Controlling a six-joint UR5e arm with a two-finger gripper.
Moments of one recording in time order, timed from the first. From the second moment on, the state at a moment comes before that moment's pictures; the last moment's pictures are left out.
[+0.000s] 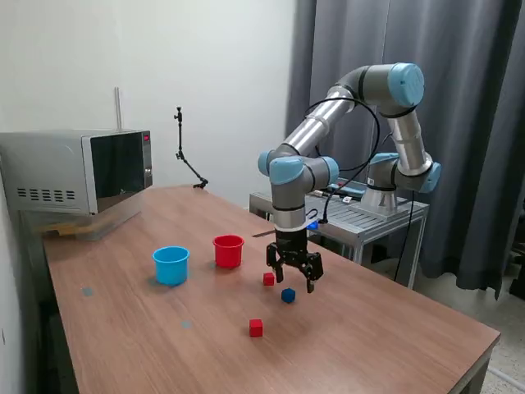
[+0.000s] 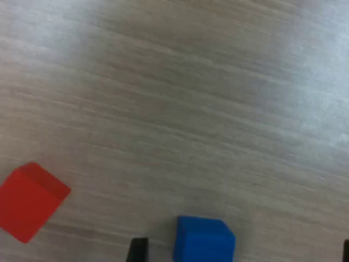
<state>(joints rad) 0.02 -0.79 1.42 -2.10 -1.47 -3.31</state>
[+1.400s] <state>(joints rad) 0.02 -0.77 1.42 -2.10 -1.47 -3.31</state>
